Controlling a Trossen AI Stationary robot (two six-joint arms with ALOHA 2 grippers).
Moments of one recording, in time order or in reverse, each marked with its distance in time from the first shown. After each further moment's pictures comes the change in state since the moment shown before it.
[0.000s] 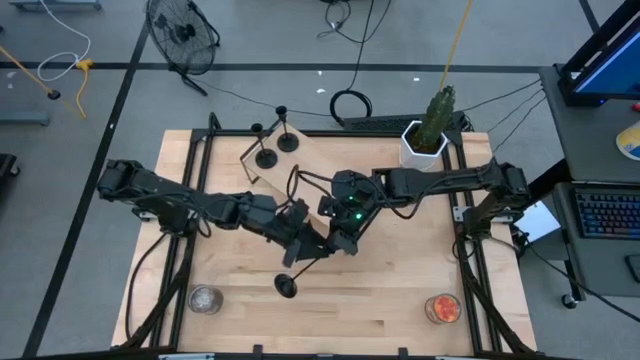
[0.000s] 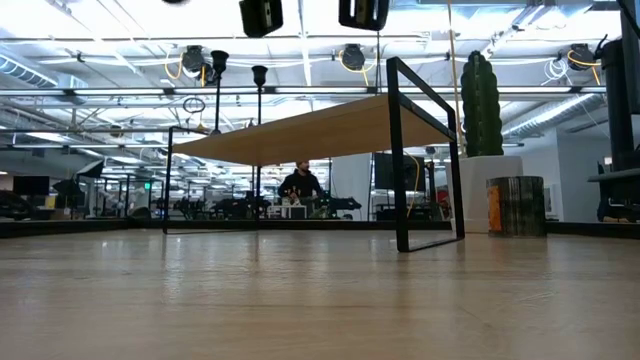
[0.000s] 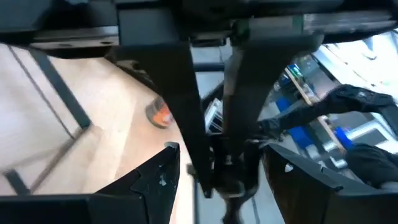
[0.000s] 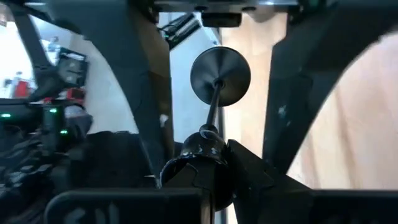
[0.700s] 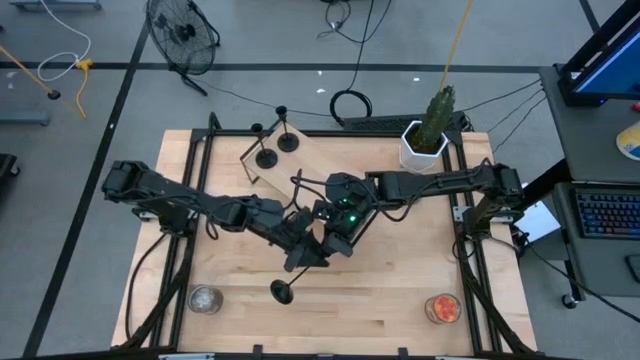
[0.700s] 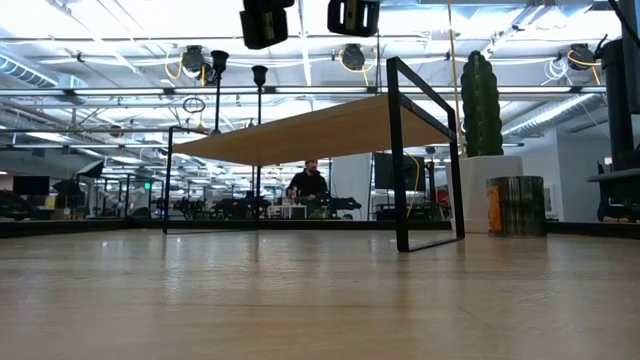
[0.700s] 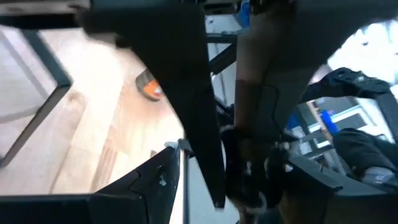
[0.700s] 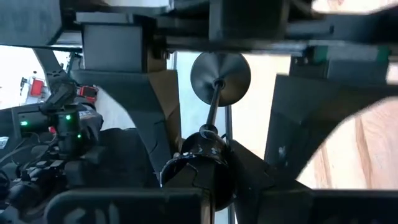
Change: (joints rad) left arm 0.003 0.051 0.001 0.003 0.102 -0.053; right arm 0.000 0.035 -0.001 0.067 -0.051 0.035
